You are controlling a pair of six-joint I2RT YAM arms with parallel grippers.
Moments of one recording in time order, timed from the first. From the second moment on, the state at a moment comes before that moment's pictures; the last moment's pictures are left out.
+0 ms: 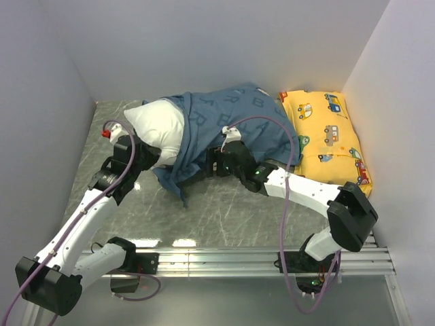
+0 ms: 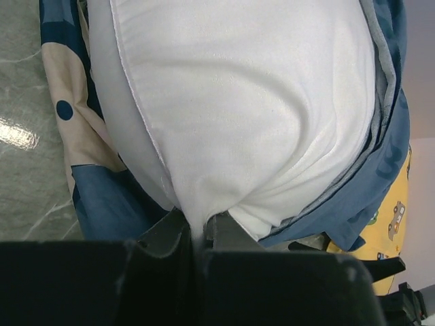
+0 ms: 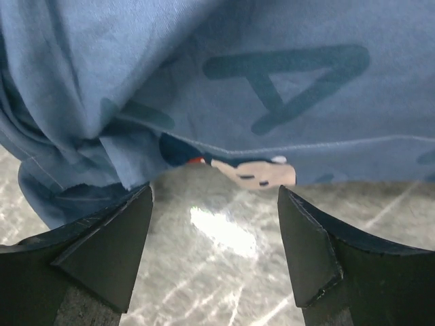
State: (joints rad) left arm -0.35 0.97 0.88 -0.39 -0.26 -0.94; right arm 0.84 1.49 1.01 -0.06 0.20 0.50
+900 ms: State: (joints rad) left arm -0.13 0.97 1.03 -0.49 -0.13 -0.89; right arm 0.79 1.52 1.06 -0.03 0.45 0.46
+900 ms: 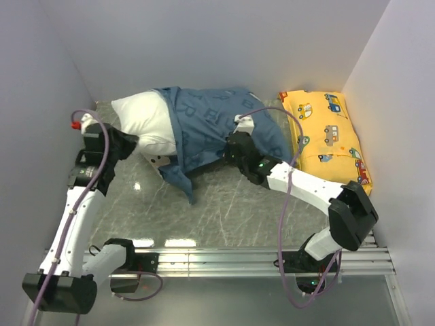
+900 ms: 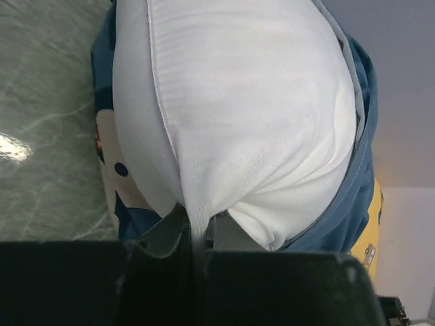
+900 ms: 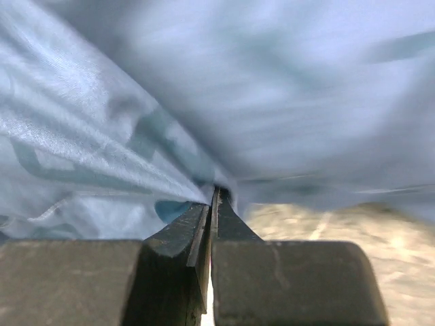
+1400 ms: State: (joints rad) left arm 0.33 0.95 0.91 -0.45 0.38 -0.91; right arm 0.56 1.39 0.96 -0.07 0.20 0.55
